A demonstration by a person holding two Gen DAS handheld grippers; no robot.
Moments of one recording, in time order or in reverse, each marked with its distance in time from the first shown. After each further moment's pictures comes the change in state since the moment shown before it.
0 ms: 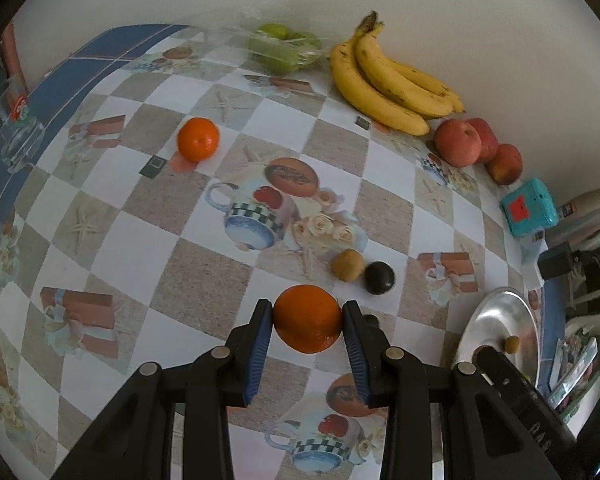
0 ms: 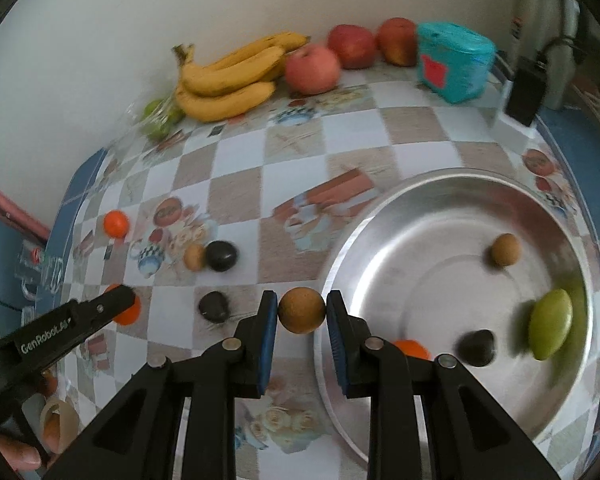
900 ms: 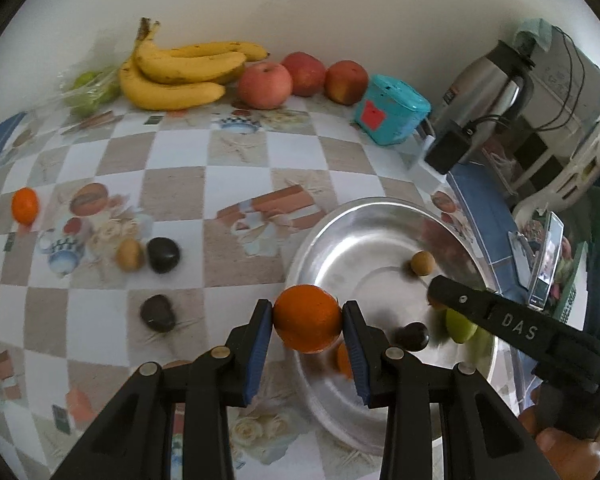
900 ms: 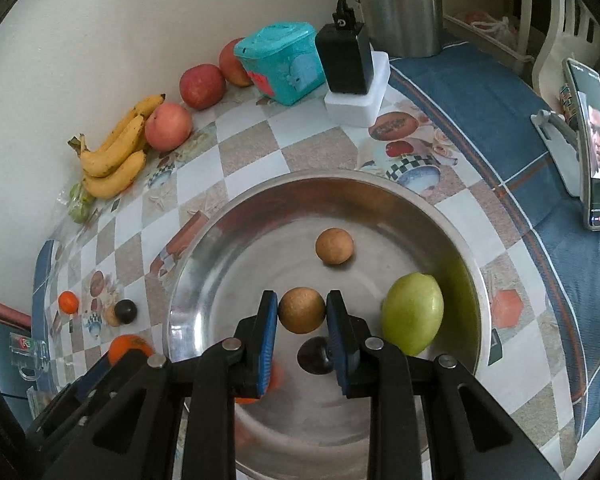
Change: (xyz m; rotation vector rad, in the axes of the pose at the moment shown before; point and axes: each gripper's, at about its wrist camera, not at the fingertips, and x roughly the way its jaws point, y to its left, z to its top) left arm 0.016 -0.134 -0.057 0.415 -0.005 -0.201; right arm -0.025 -0.107 0.001 0.268 -0.037 -0.097
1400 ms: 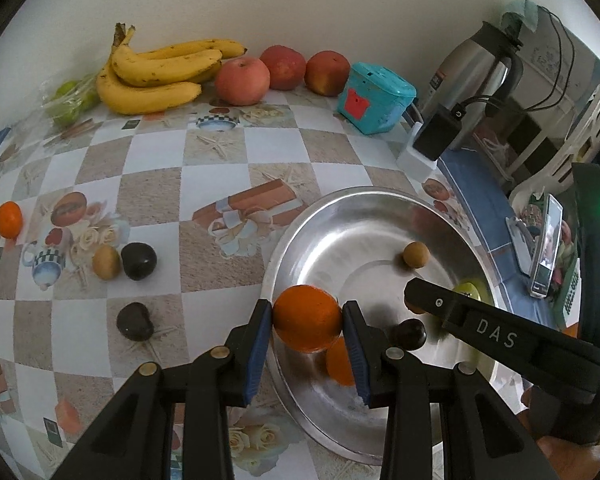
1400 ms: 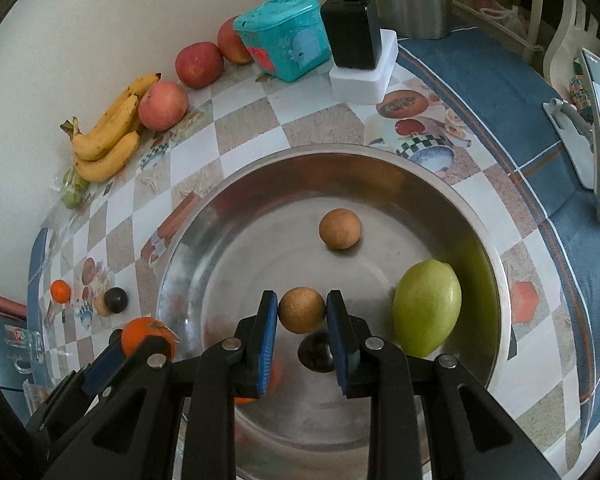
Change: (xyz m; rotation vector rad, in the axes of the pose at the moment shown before) left arm 0.013 -0.011 -0.002 0.054 0.011 -0.007; right arm 0.016 0.003 0.000 -0.013 0.048 -0.009
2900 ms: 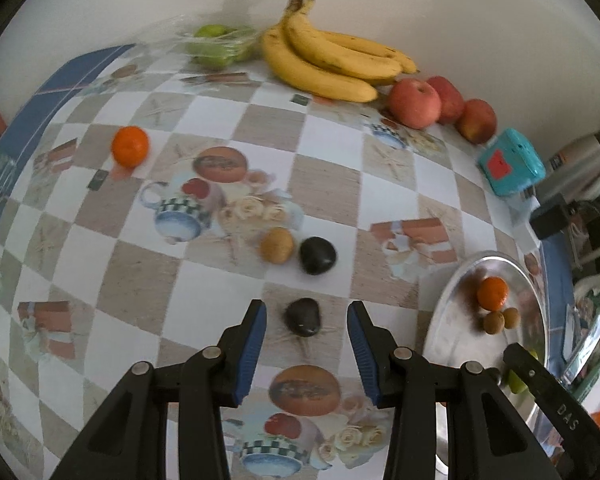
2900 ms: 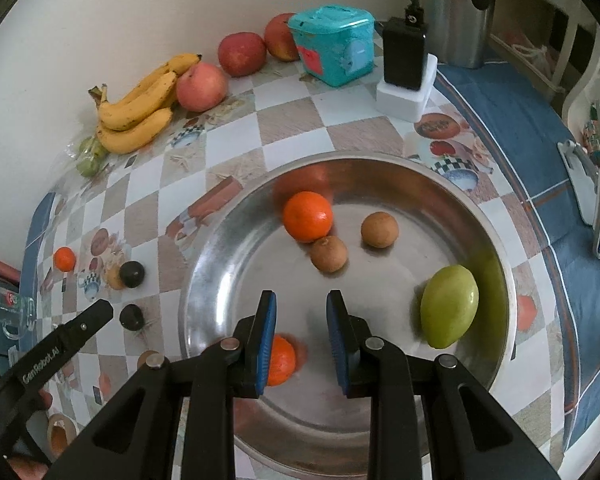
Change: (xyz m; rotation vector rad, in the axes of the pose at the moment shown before) left arm -0.030 0.103 0.001 -0.353 0.020 0.223; right arm -0.010 0.031 -0.011 -0.137 -0.017 -0.005
